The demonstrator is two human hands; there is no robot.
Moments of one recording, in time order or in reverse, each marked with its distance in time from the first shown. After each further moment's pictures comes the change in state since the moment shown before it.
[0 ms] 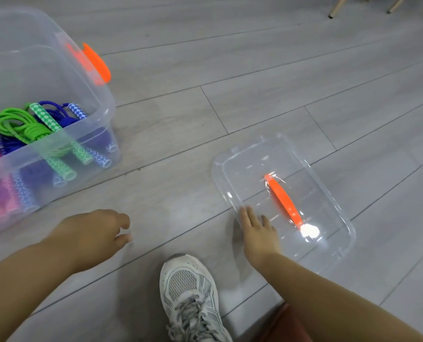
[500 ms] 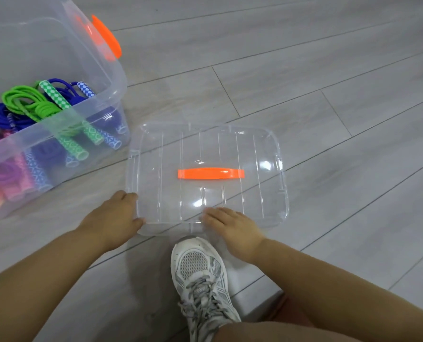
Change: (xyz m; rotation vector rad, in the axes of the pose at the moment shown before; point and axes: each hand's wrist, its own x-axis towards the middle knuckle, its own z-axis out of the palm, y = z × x) left_hand 0.012 0.003 0.036 -0.274 -0.037 -0.206; right_hand -0.002 -0.043 0.011 0.023 0.192 -0.690
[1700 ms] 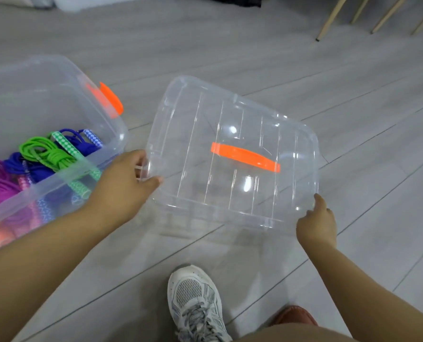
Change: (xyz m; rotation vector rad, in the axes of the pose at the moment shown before) left_hand -0.016 0.075 -0.115 -0.581 0.563 0.222; right_hand -0.067 0.076 -0.107 0.453 0.561 1.267
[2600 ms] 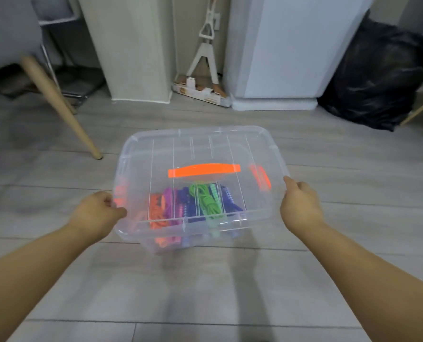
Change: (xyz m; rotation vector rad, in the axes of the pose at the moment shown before) left_hand -0.116 -0.128 -0.252 0.060 0.474 -0.650; right_hand -0.129 -0.319 0.038 -0.253 -0.133 -1.025
